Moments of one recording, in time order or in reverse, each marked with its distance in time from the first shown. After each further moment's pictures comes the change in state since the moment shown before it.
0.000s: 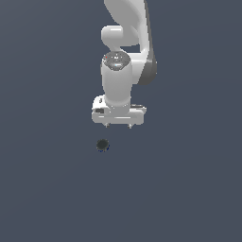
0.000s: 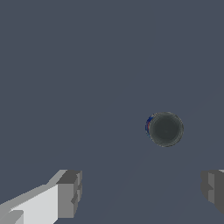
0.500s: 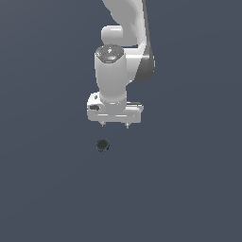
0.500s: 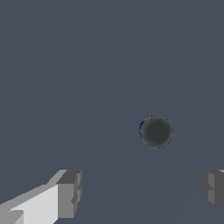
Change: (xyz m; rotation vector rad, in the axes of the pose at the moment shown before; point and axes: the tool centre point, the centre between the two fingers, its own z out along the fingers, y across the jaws) arm 0.007 0.012 -0.017 0.012 0.022 0.032
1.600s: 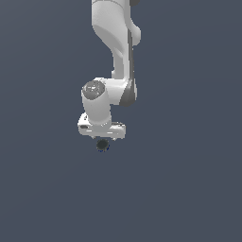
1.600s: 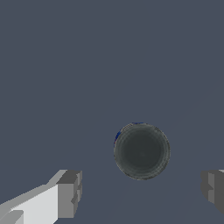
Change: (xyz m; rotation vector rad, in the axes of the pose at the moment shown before) arm 0.008 0.058 0.098 -0.009 -0.017 0.029
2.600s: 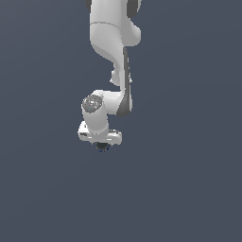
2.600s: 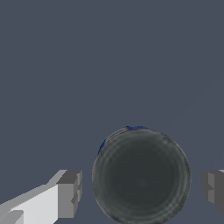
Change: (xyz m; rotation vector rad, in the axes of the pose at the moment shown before) arm -0.002 0.016 0.058 -0.003 -0.005 0.007
